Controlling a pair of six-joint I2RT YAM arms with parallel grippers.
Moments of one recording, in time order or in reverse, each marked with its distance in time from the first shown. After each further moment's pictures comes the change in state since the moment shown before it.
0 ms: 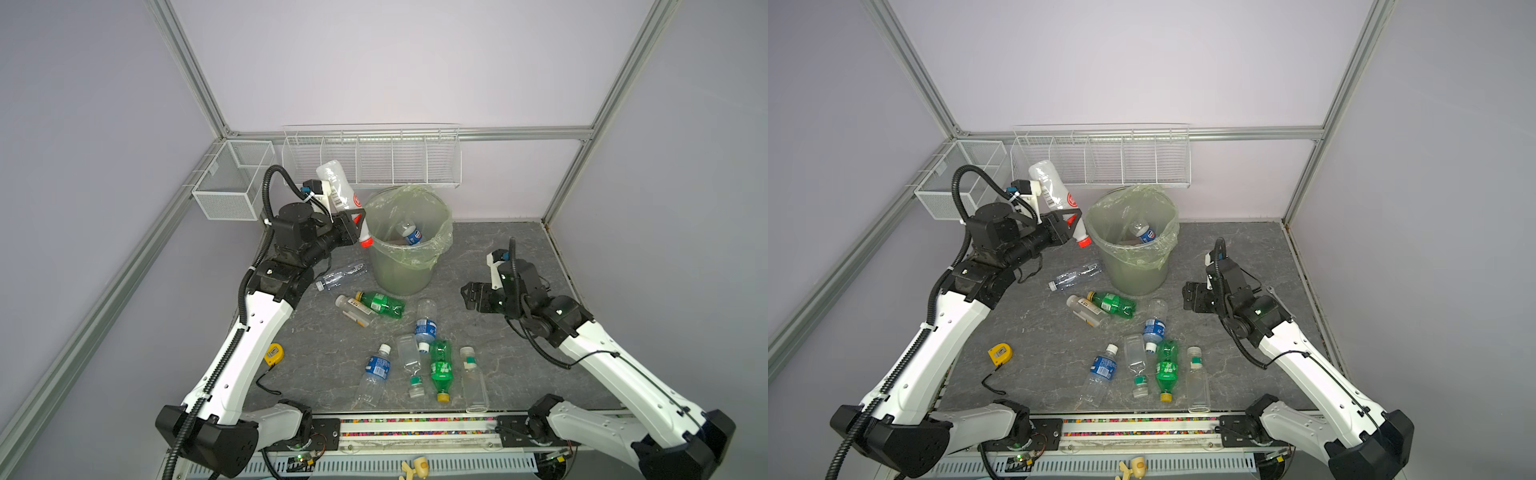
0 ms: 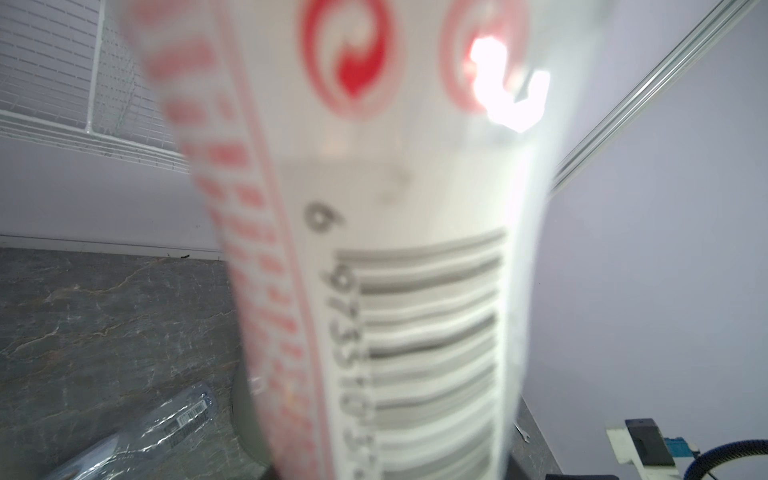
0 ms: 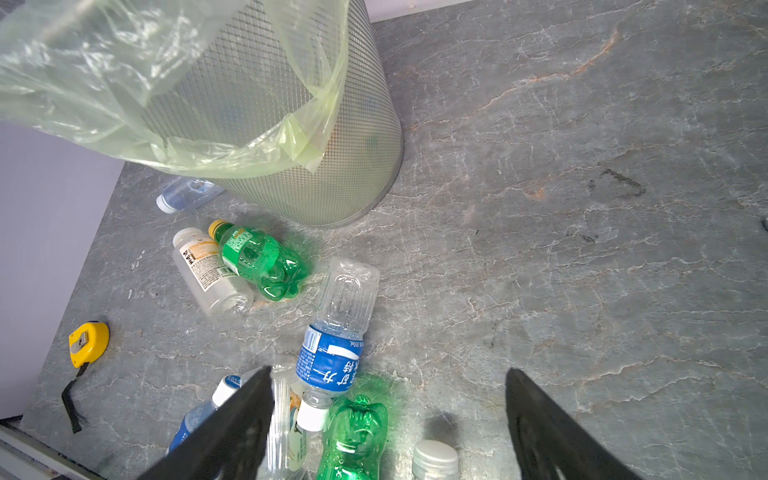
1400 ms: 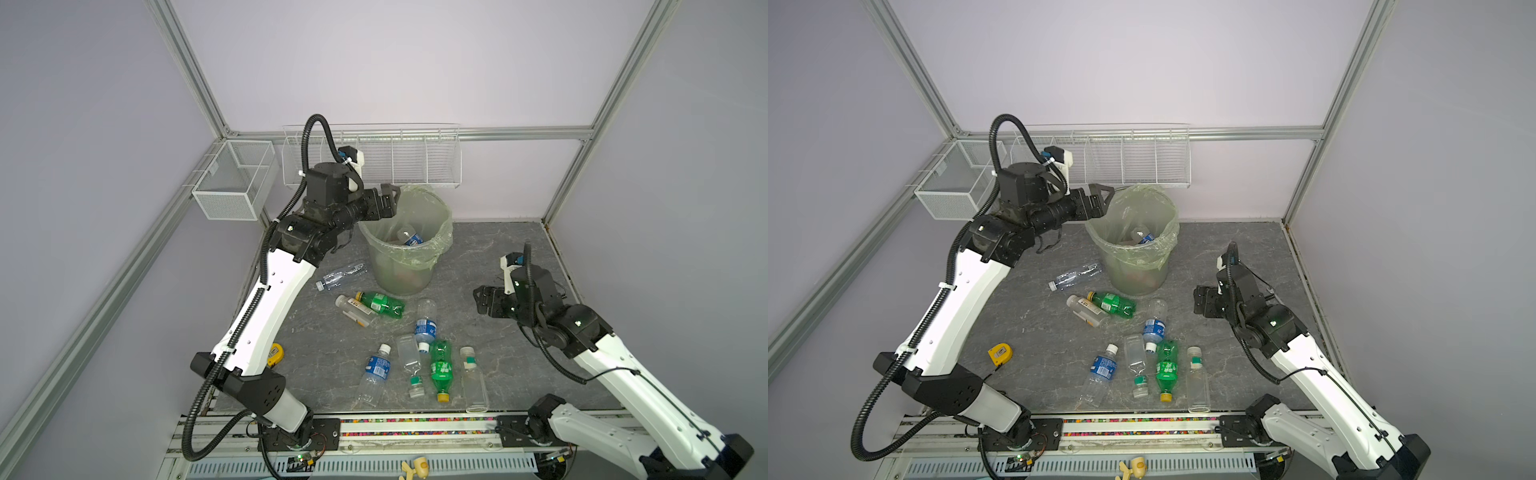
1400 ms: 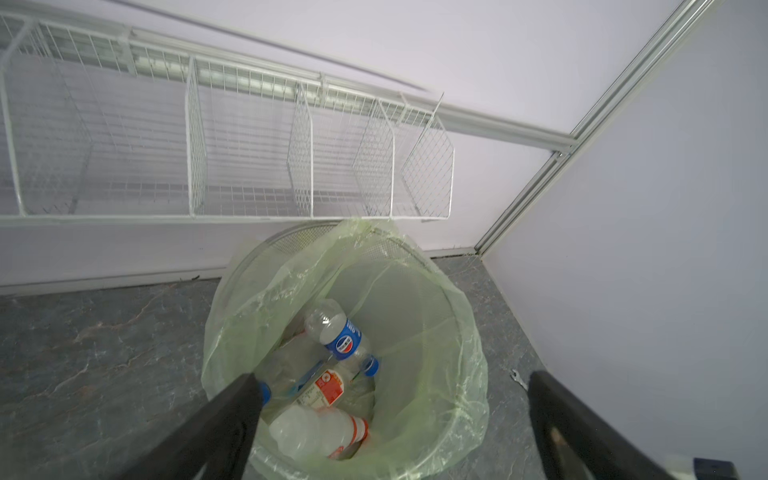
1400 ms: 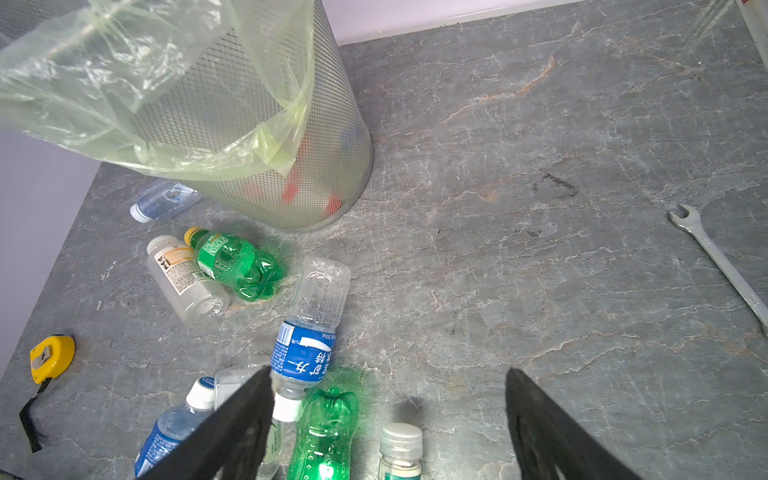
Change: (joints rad) left arm -0.161 0.302 0.497 -0.369 -0.167 0.128; right arm -0.008 -0.092 -0.003 -0.088 0.078 -0.022
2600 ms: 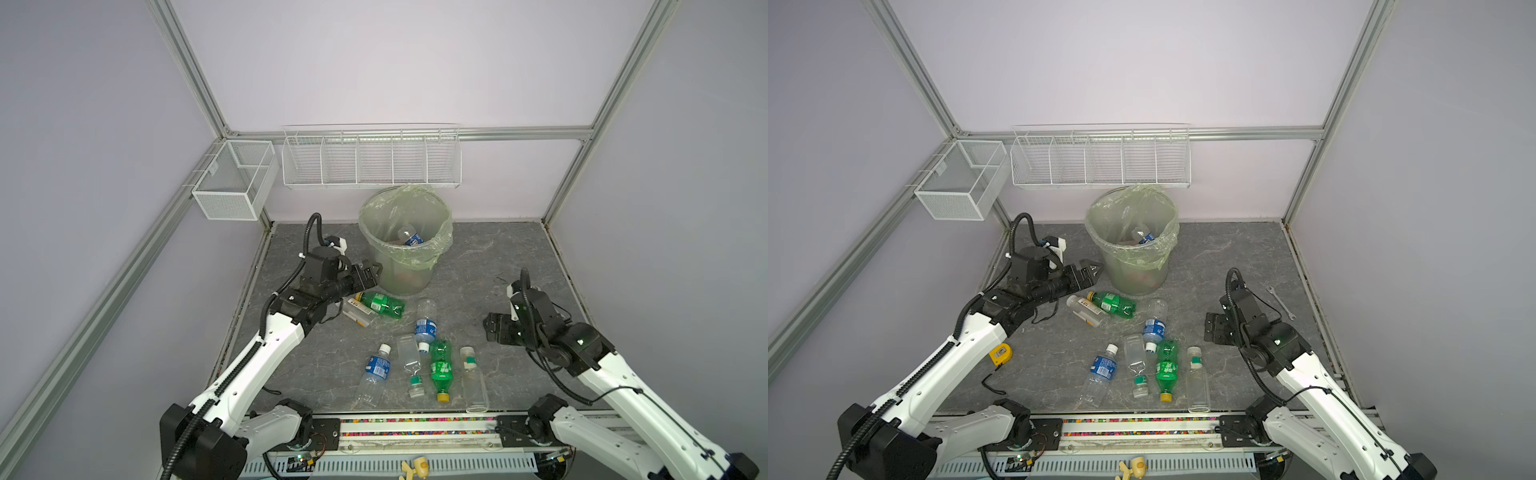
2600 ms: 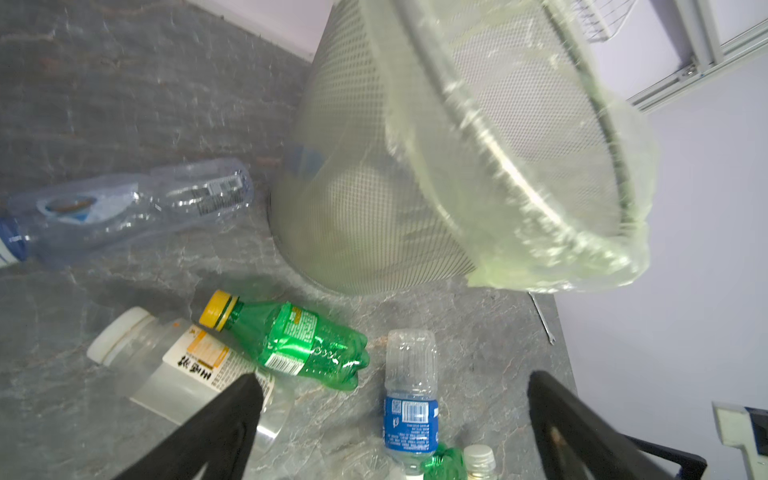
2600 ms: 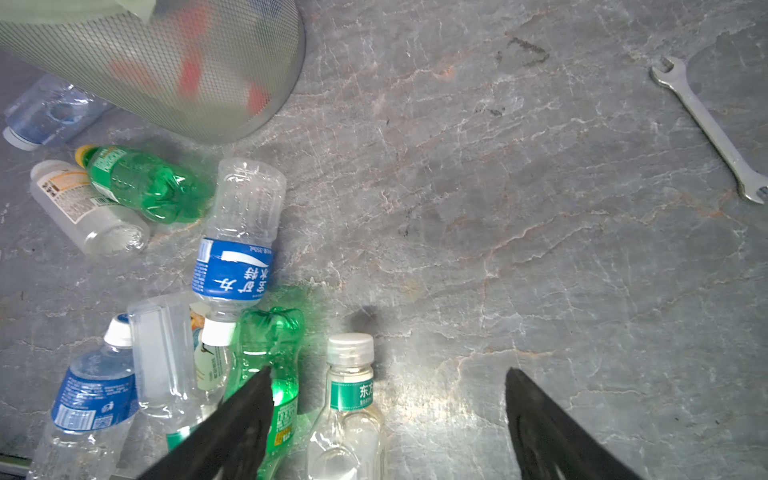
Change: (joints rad) left arm 0.074 -0.409 -0.920 0.270 0.118 -0.303; right arm -0.001 -0.148 -0.183 -0.178 -0.010 0.085
